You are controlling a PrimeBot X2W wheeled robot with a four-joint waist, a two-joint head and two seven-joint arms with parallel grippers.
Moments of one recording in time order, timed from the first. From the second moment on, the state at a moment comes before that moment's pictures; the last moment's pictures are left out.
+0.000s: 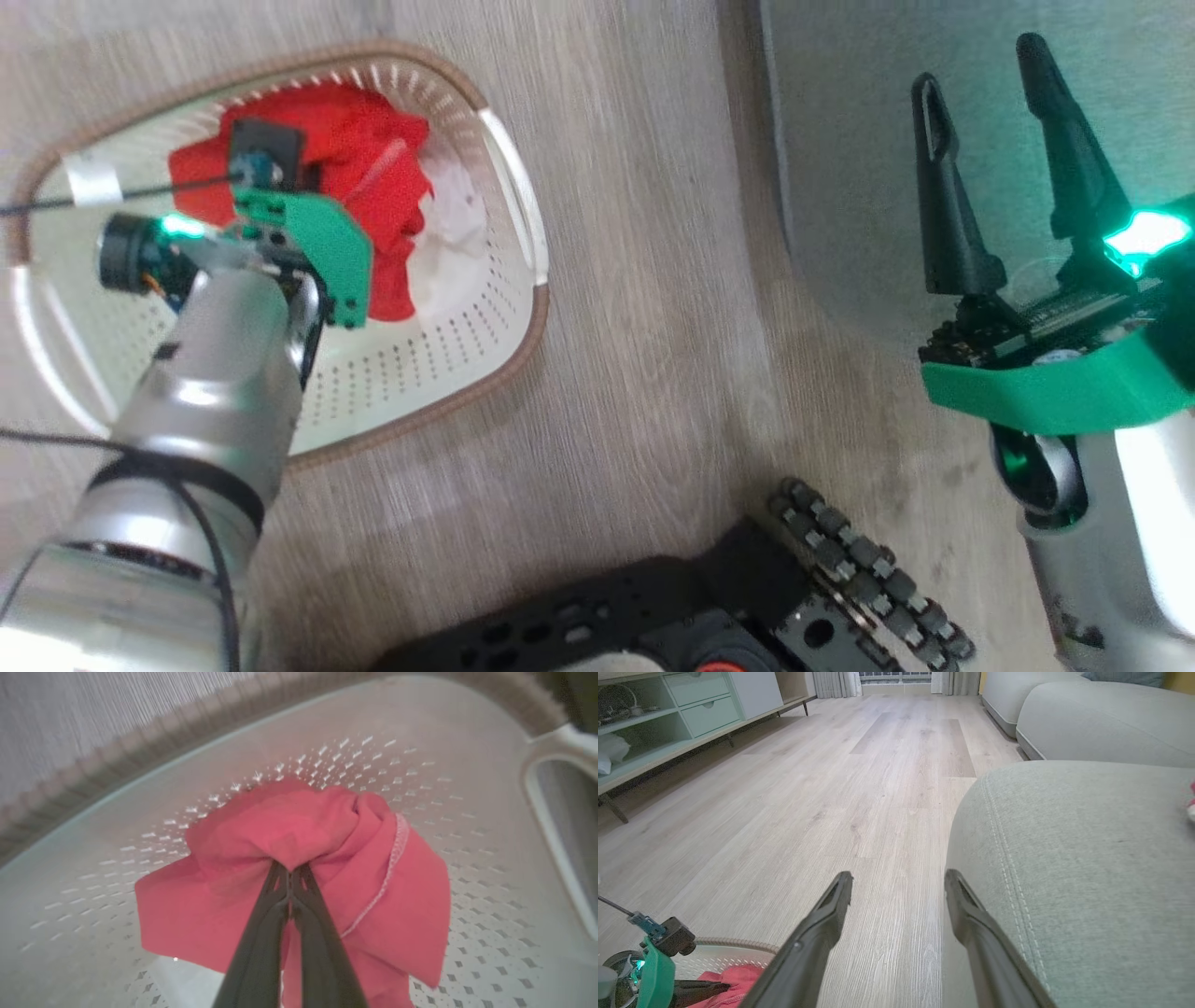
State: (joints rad) left arm -1.03 0.08 -0.45 1.30 -0.27 0.08 -0.22; right arm -0.35 -0.18 0.16 -0.17 0.29 0.13 -0.26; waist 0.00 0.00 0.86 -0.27
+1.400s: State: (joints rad) left arm -0.35 0.05 -0.12 0.28 -0.15 -0.02 -0.25; right arm -0.13 -0.19 0.17 -0.02 0.27 0.13 -0.26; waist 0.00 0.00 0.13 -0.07
